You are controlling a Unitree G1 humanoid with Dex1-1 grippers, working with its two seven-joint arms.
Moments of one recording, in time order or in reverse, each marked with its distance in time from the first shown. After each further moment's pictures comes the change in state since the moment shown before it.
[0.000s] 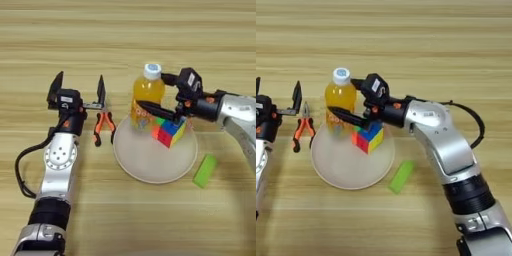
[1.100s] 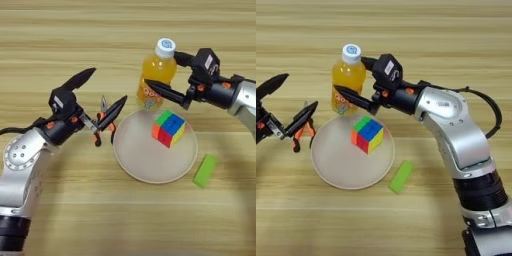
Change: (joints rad) left arm 0.158 0.293 -0.072 -0.552 -0.402 0.389 -0.690; right arm -0.020 -0.039 -0.058 -0.100 0.028 0.028 -0.046
